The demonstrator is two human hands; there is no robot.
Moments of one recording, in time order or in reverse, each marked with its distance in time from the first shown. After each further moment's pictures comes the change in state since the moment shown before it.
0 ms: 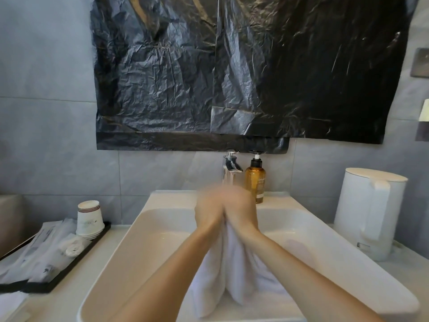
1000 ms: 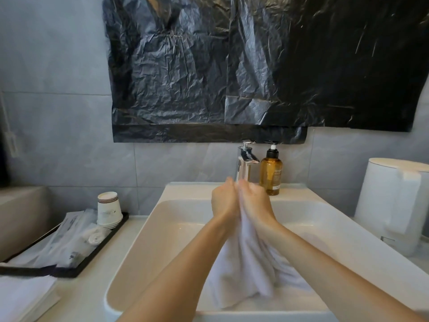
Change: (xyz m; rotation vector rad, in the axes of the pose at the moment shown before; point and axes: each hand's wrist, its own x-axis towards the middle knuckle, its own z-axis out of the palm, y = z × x) left_hand -0.005 0.011 -0.006 -0.046 -0.067 -0.155; right_hand -0.004 0.000 0.006 0.065 -0.155 0.120
